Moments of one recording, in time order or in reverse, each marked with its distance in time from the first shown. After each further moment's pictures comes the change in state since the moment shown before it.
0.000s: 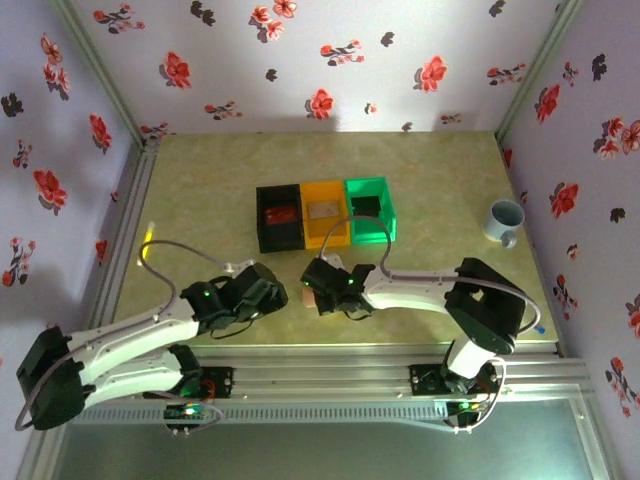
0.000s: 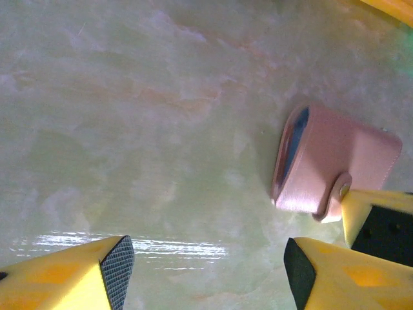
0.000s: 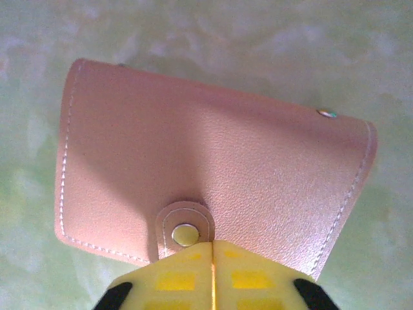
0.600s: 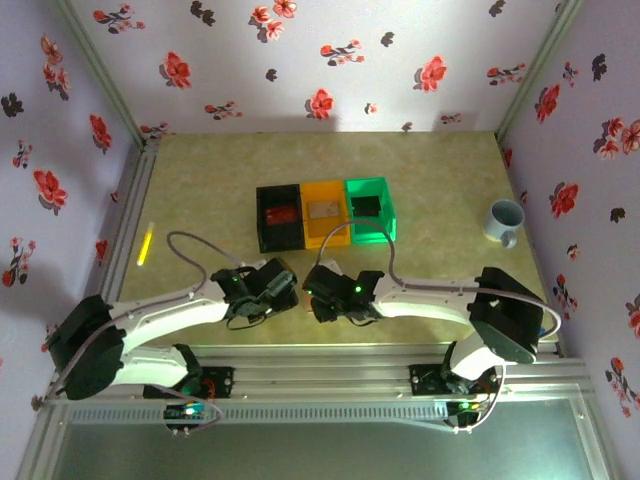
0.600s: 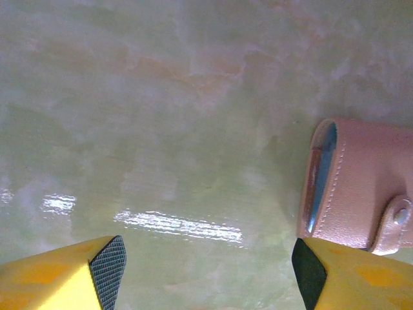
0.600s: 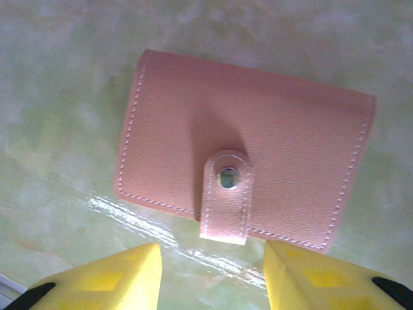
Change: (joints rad) left arm 0.000 0.241 0.091 -0.020 0.048 -0.046; right arm 0.059 -0.094 -0.018 -0.033 -0.014 -0.059
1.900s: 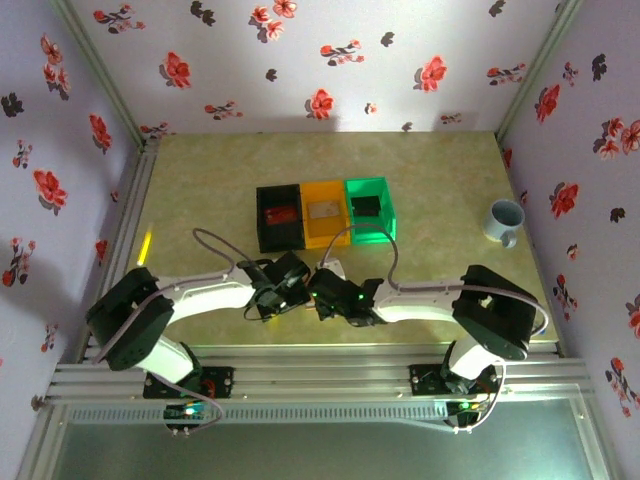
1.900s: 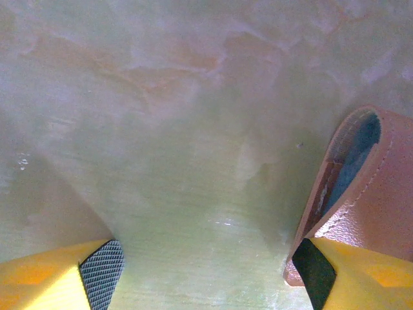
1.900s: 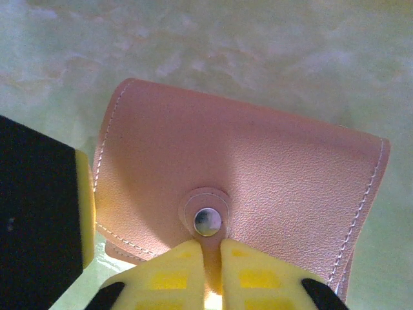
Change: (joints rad) left arm 0.037 0.246 0.060 0.119 0.102 -0.021; right arm -0.028 0.032 -0.145 0.317 0.060 0.038
